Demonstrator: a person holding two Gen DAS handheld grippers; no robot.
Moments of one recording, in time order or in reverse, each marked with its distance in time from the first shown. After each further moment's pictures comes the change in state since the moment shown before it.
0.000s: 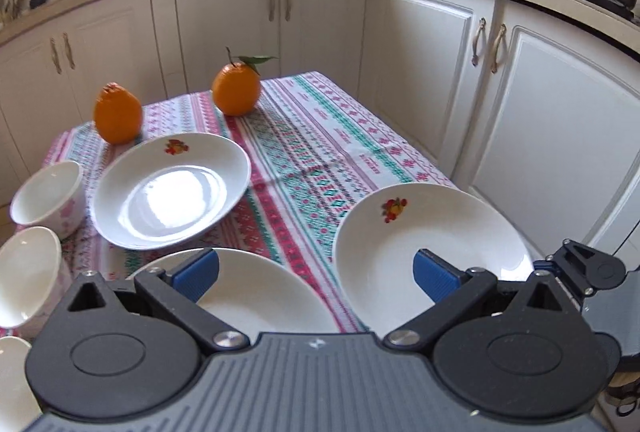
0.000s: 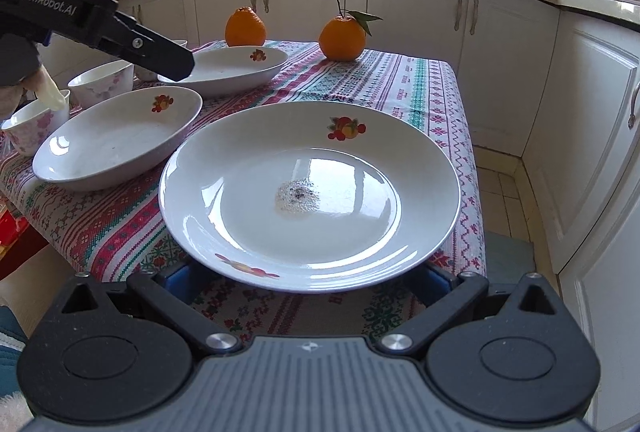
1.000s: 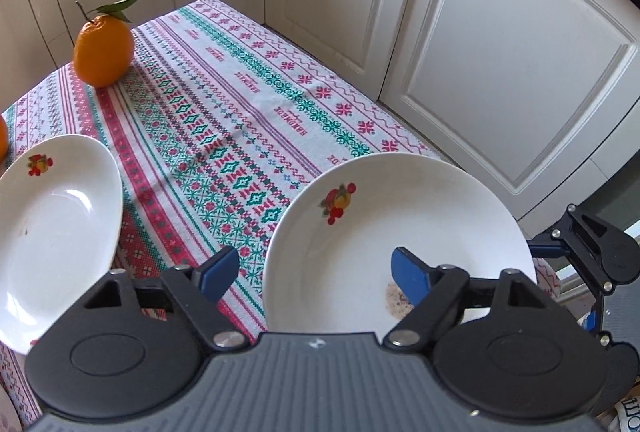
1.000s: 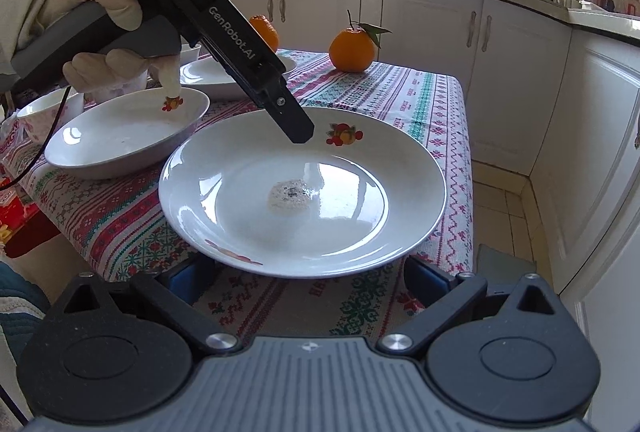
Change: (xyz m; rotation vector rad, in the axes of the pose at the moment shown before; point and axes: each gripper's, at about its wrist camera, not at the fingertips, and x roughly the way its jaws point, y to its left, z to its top) left arm 0.101 -0.022 0.050 0.201 0.305 -0.227; right arm -0.010 -0.007 -0.009 -0.058 -0.035 0.033
